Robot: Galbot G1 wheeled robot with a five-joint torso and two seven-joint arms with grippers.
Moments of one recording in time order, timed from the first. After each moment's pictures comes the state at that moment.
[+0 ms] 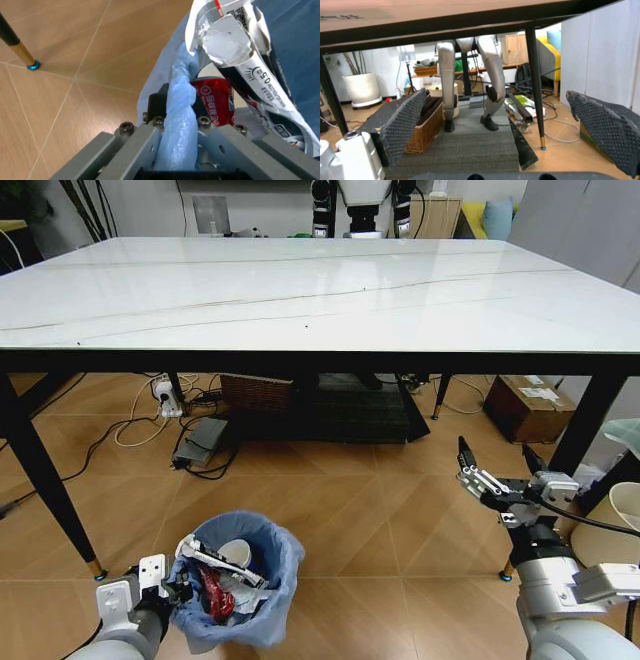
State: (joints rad) left arm 1.74 -1.20 -0.62 -2.34 -0.73 0.74 -0.51; right arm -1.73 1.27 0.65 2.50 0.39 -0.06 0.20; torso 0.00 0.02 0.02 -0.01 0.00
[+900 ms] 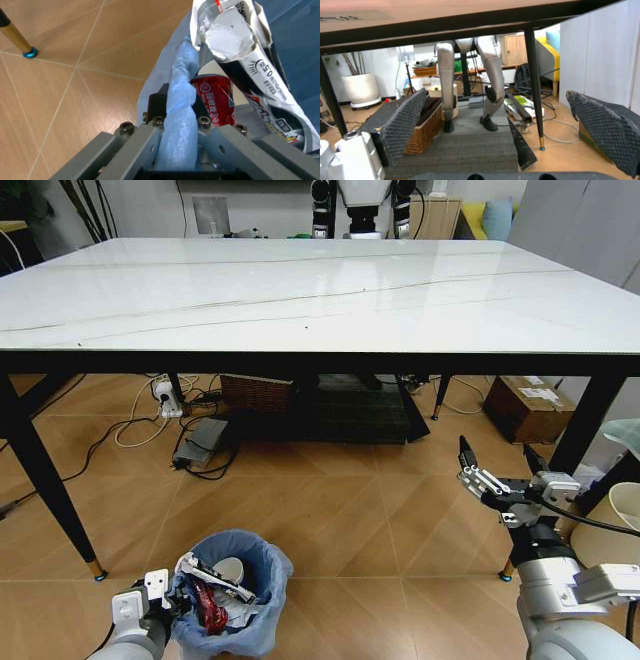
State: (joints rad) left arm 1.73 -1.24 -0.62 -2.16 -0.57 0.66 -0.35; right arm -1.74 1.28 0.66 2.50 0.39 -0.06 0.20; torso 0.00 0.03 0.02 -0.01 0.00
